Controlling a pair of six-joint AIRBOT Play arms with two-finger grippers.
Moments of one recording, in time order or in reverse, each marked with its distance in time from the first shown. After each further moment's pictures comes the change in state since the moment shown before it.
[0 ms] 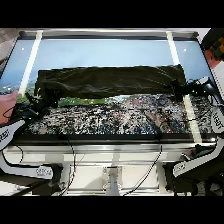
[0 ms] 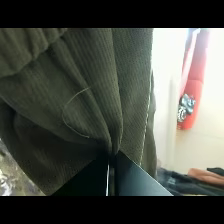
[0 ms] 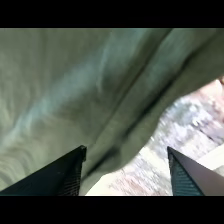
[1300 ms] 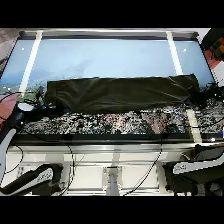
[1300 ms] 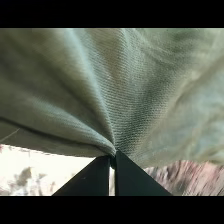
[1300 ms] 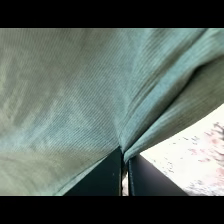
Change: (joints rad) left arm -0.116 0.401 -0.030 1.423 -0.153 -0.725; right arm -0.186 0.139 0.000 -0.325 0.265 -0.163
